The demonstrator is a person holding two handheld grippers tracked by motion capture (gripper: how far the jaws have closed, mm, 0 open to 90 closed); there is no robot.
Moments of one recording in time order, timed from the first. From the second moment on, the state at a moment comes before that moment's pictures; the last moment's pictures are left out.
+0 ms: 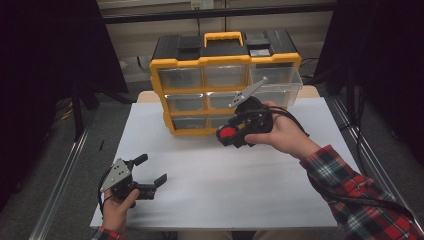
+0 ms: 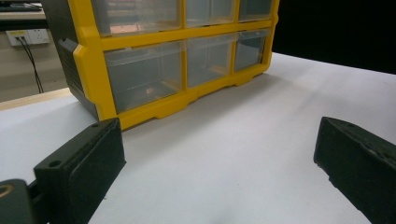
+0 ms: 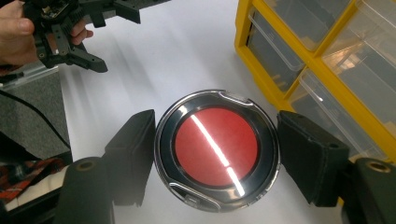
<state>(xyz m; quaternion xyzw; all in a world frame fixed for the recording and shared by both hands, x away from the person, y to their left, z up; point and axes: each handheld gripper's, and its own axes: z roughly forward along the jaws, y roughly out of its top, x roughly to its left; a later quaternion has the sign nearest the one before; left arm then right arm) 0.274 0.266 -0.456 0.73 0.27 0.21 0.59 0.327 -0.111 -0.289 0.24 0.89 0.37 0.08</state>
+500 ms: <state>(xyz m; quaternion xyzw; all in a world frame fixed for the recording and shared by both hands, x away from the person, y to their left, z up) 0.274 0.265 -0.457 0.73 0.27 0.21 0.59 0.331 -0.113 -0.270 0.24 0.90 0.37 0.08</state>
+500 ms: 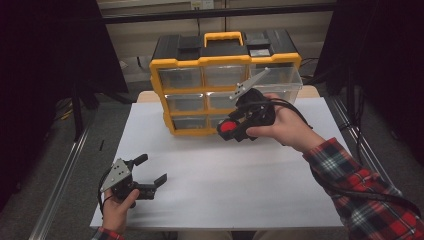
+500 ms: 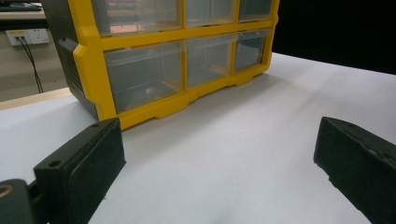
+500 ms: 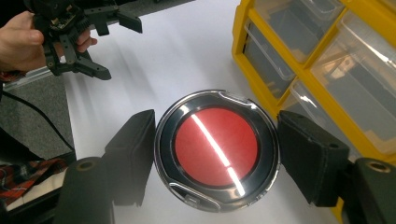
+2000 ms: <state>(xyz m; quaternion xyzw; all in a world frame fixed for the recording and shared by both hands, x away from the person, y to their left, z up) 0.273 0.264 -0.457 0.73 0.28 0.21 0.59 0.350 -0.132 -0.202 0.26 0.89 0.36 0.09</state>
